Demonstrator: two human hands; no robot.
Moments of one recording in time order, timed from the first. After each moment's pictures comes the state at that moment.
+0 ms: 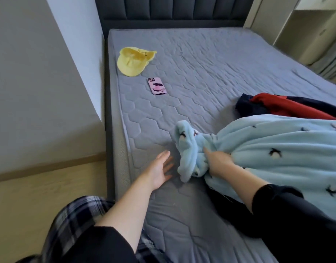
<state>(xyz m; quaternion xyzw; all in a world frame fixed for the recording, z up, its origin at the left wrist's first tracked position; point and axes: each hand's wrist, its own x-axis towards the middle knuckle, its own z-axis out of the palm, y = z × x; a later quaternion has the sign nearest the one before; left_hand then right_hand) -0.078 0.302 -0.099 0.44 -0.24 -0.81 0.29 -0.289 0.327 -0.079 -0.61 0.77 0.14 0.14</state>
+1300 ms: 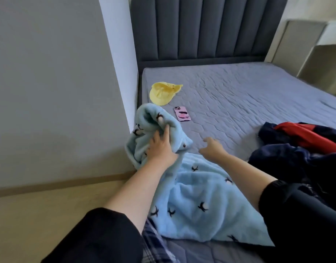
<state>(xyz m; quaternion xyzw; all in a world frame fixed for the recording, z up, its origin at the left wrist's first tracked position) -0.027 0.258 0.019 0.66 -0.72 -0.16 0.16 -0.206 0.262 0.012 -0.56 0.77 -0.16 0.27</state>
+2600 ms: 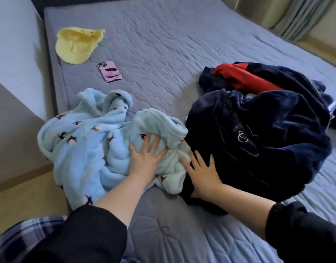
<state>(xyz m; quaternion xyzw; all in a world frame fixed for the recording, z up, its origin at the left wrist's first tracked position) -0.156 0.309 -0.142 0.40 -0.89 0.08 -0.18 -0.325 0.431 -0.142 -0.67 0.71 0.17 0.11</state>
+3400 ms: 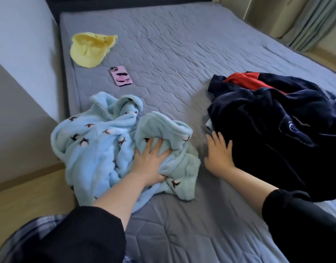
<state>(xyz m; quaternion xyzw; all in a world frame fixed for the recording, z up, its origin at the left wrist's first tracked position) -0.138 0.288 -0.132 0.38 -0.92 -0.05 -0.11 -0.373 0.372 -0.121 -0.55 0.83 0.02 0.07</state>
